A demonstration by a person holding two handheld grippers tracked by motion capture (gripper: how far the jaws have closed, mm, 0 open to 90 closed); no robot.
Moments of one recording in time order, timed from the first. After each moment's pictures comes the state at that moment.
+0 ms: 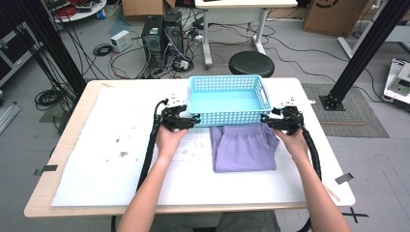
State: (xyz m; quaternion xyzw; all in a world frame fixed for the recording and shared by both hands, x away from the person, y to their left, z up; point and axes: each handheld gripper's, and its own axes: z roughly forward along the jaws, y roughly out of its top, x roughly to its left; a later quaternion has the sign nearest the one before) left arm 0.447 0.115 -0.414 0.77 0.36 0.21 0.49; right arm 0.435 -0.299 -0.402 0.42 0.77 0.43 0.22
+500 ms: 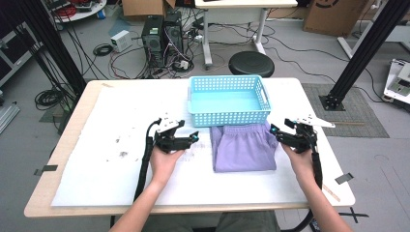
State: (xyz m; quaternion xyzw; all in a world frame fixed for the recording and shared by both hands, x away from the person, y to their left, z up) left arm 0.365 0.117 -0.421 0.75 0.33 0.20 0.53; right arm 0.359 -0.312 -0.405 0.49 0.69 0.47 0.24
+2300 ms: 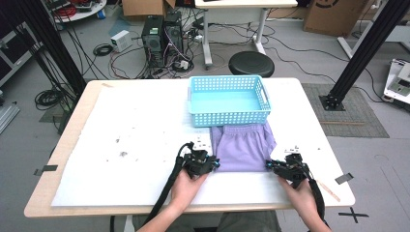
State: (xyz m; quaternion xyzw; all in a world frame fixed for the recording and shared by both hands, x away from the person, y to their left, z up) left arm 0.325 0.039 -0.451 0.82 0.37 0.06 0.43; right arm 0.299 -0.291 -0.449 0.51 0.76 0.38 0.10
